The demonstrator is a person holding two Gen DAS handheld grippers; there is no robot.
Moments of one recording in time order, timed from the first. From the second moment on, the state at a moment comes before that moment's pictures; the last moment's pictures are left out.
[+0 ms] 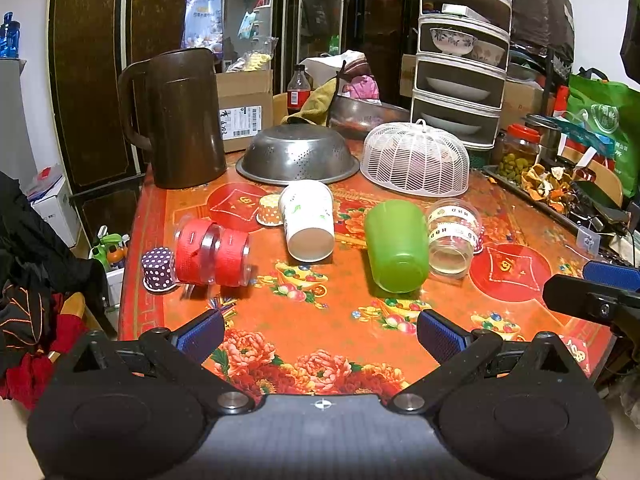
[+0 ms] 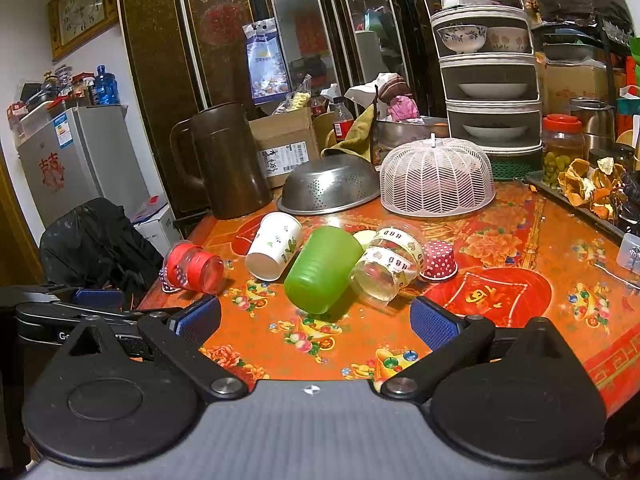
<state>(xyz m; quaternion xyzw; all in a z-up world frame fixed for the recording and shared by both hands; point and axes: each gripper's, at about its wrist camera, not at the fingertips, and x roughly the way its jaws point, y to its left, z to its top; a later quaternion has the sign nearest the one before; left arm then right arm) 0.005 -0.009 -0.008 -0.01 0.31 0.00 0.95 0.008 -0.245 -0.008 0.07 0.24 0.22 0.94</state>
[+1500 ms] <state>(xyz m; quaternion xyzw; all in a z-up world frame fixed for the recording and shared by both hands) 0.189 -0.087 -0.056 0.02 0.48 -0.06 0.88 0.026 -0.338 -0.051 0.15 0.28 0.19 0.93</state>
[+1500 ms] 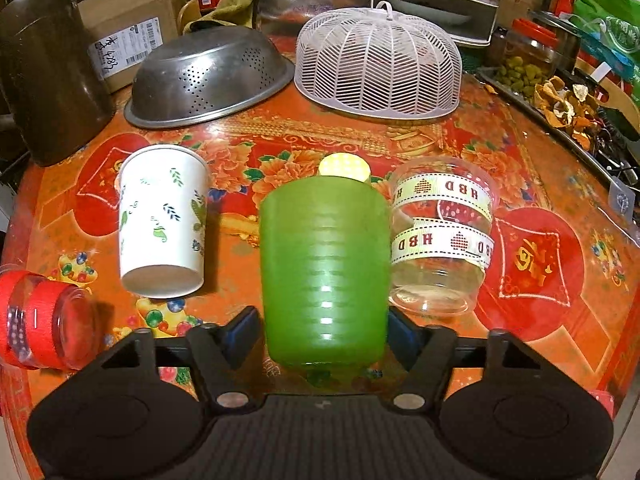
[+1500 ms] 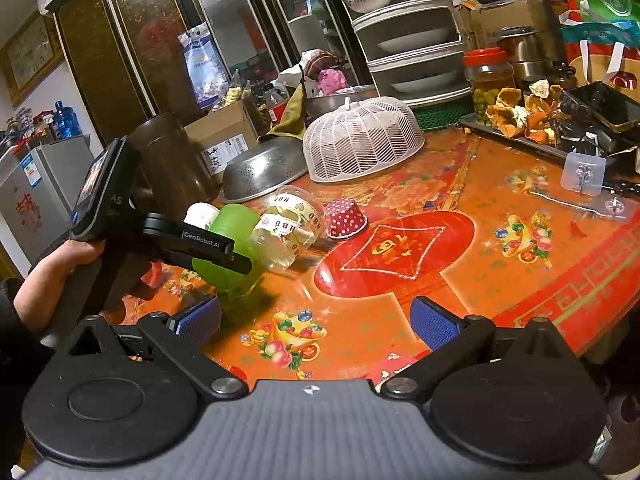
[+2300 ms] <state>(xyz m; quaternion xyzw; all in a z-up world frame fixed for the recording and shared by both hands) 0.002 -0.051 -0.033 0.00 0.40 -0.09 0.91 0.024 -0.297 -0.043 0.14 0.31 0.24 0.91</state>
